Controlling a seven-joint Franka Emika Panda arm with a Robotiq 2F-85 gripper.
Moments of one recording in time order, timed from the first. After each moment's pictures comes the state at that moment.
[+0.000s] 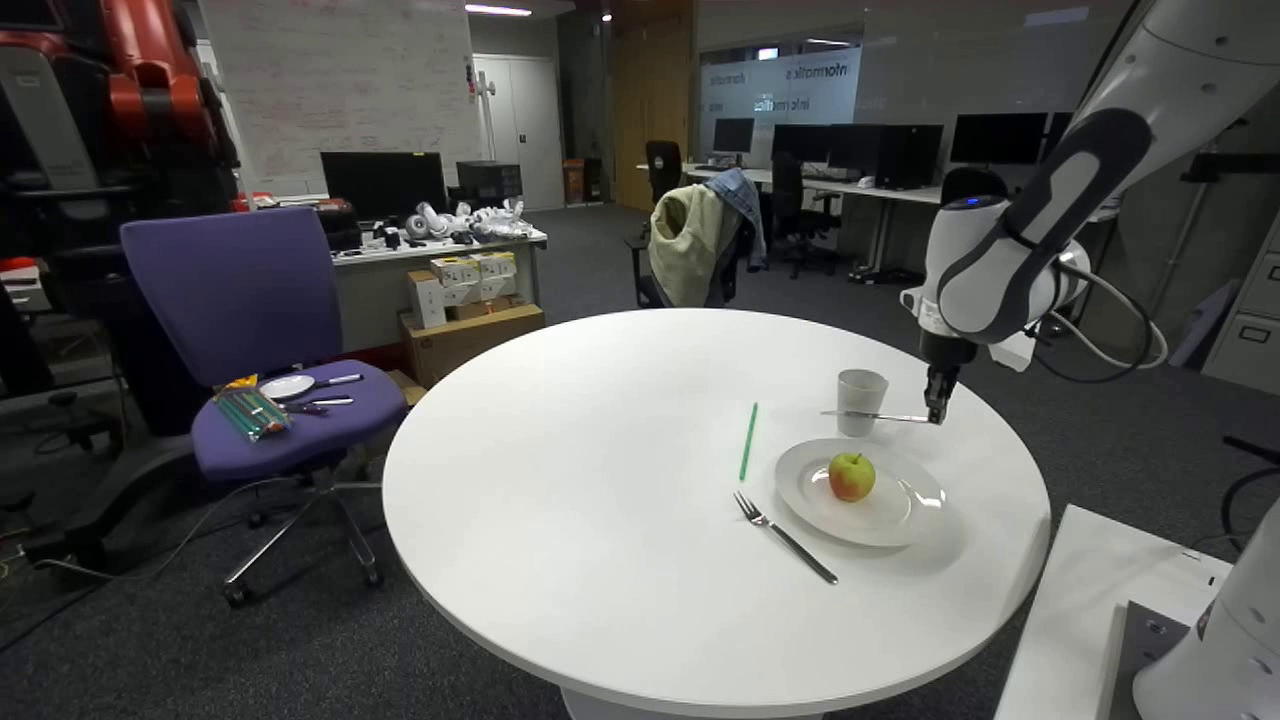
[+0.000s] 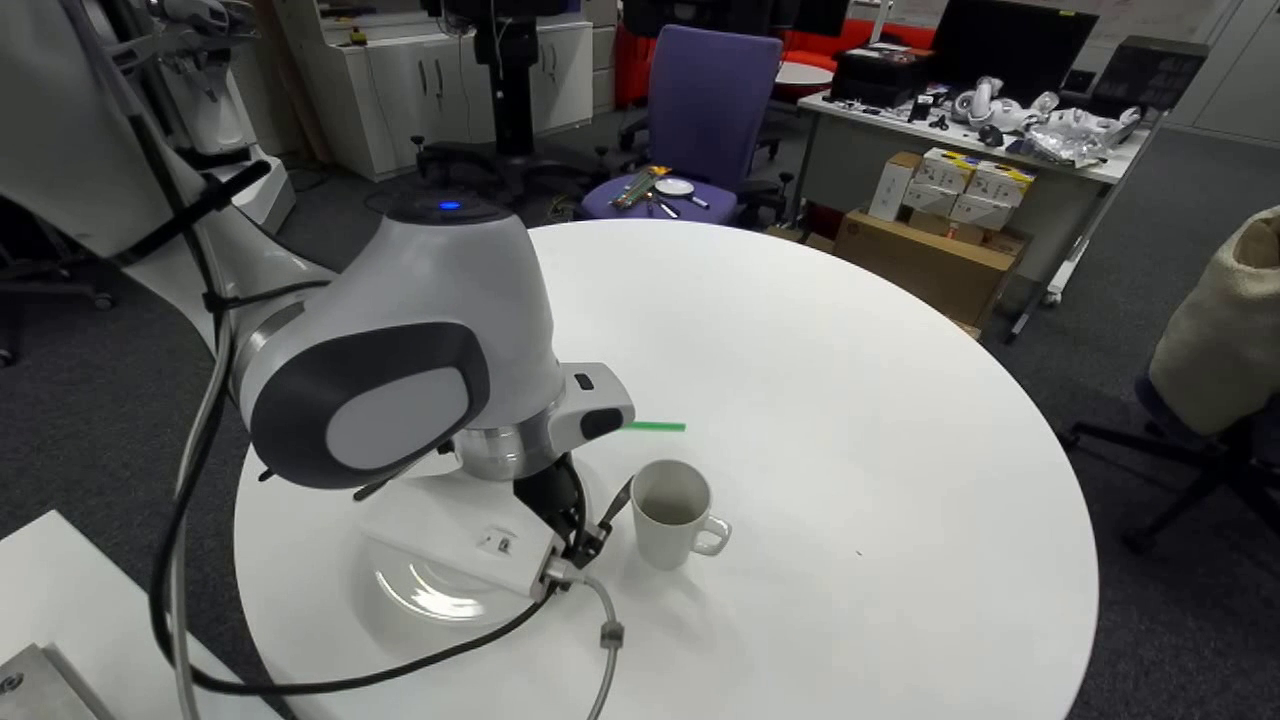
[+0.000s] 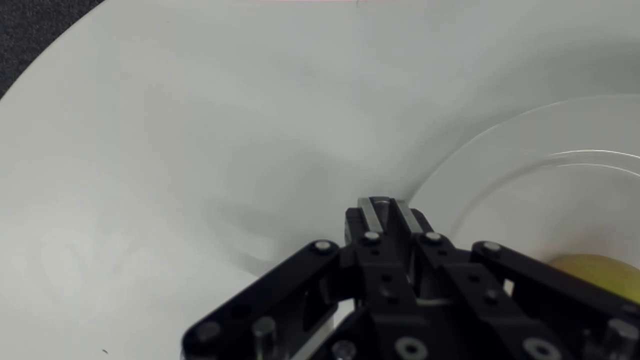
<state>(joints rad) -0.32 0.07 -0.33 -2.63 -0.37 2.77 -0.43</state>
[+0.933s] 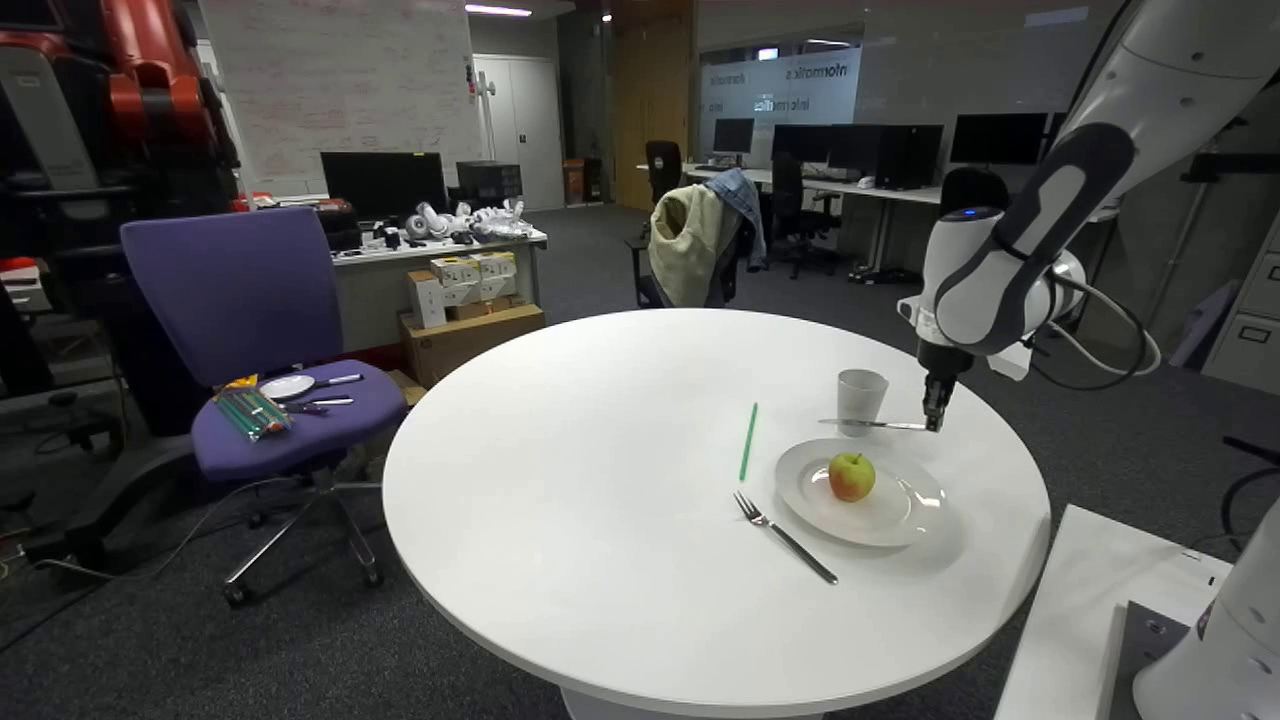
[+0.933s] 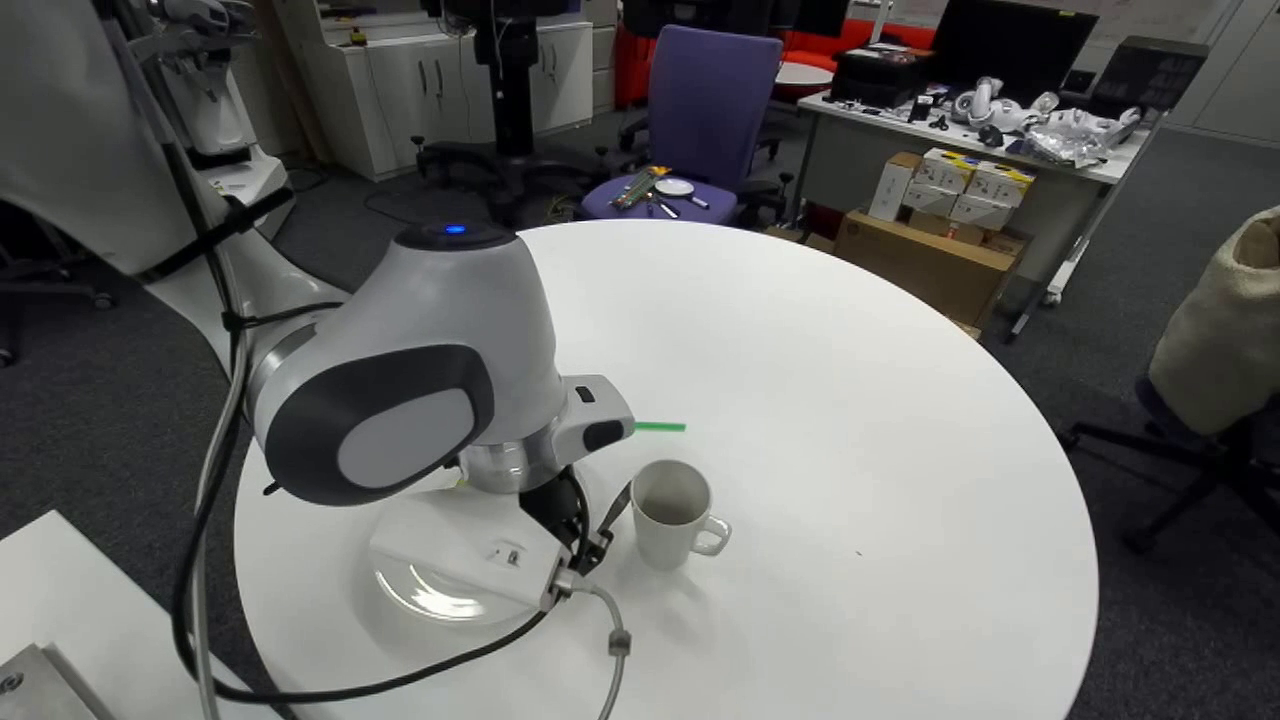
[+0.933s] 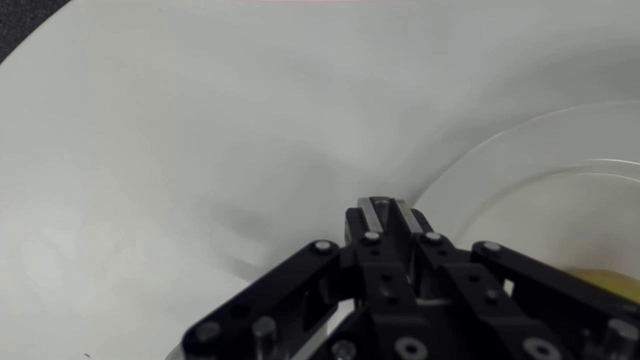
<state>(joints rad) -0.32 0.12 -0.33 -2.62 -0.36 2.82 -0.46</state>
